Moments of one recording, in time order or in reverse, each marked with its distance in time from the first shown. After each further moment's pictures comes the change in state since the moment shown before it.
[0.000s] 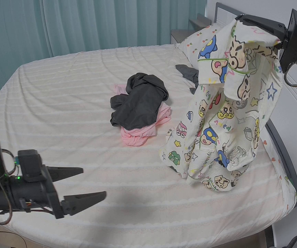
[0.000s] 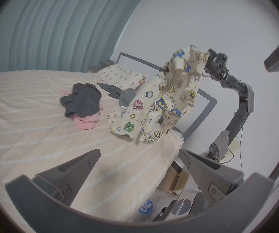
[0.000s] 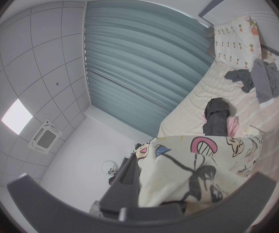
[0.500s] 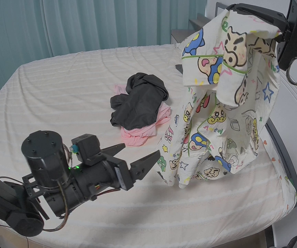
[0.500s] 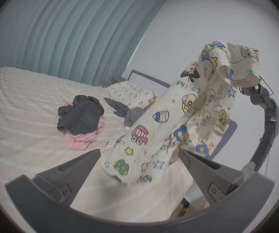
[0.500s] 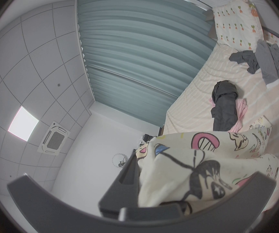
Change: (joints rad) left arm -0.290 0.468 -0.085 -0.612 0.456 -0.194; right arm 0.111 -0.001 -0.079 0.104 0.005 0.071
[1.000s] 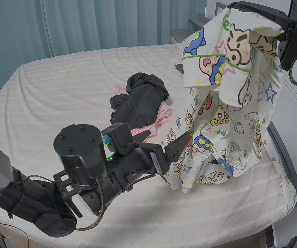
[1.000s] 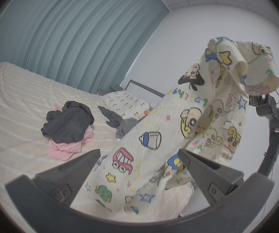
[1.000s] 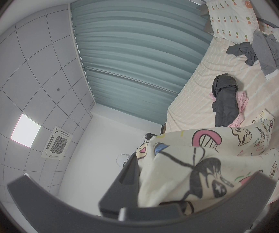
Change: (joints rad) left arm -0.101 0.167 -0.184 -0.101 0.129 -0.039; right arm 0.011 -0.007 -0.005 0.007 0.003 0.062
